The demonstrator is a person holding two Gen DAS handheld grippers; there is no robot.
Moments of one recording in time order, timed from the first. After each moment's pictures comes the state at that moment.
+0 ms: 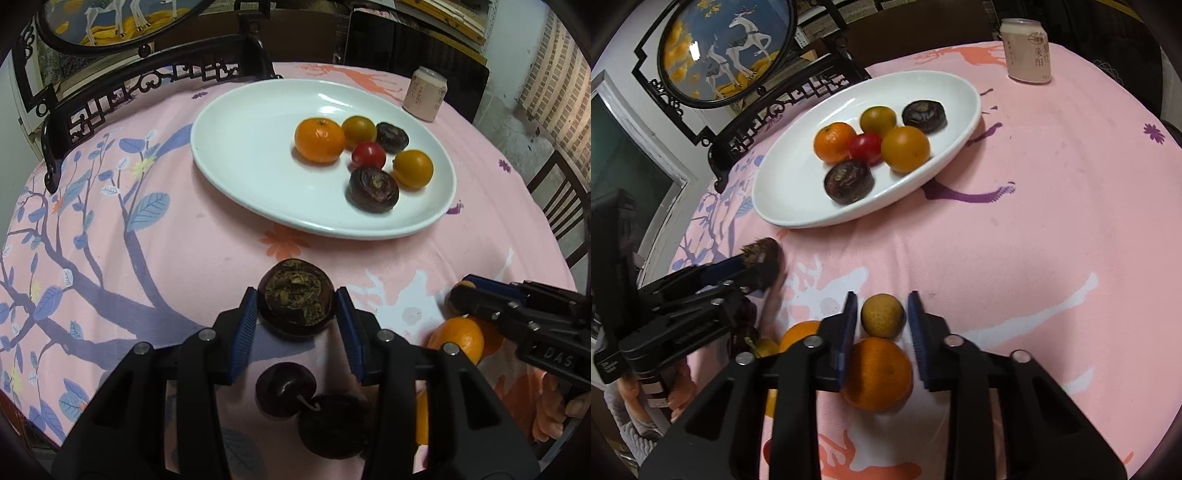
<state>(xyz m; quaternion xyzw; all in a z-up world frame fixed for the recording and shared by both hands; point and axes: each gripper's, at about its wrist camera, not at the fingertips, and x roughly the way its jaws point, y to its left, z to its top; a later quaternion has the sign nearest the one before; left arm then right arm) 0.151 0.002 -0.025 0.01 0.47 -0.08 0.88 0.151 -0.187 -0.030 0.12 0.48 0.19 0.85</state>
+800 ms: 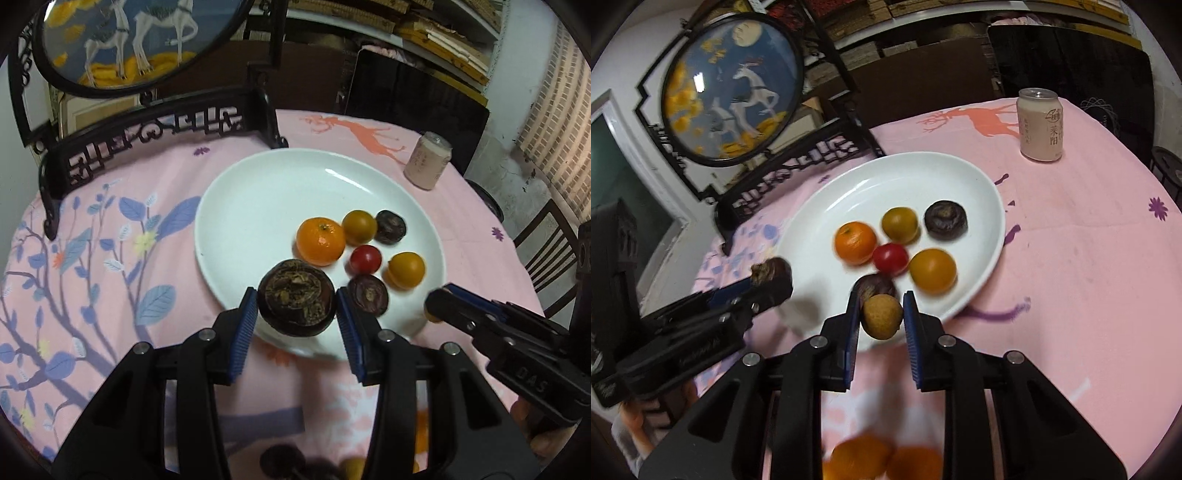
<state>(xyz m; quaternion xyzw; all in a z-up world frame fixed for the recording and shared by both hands) 0.200 0.009 0.022 -0.04 0.42 -0.08 0.90 0.208 -0.170 0.008 0.14 0.41 0.16 0.88</state>
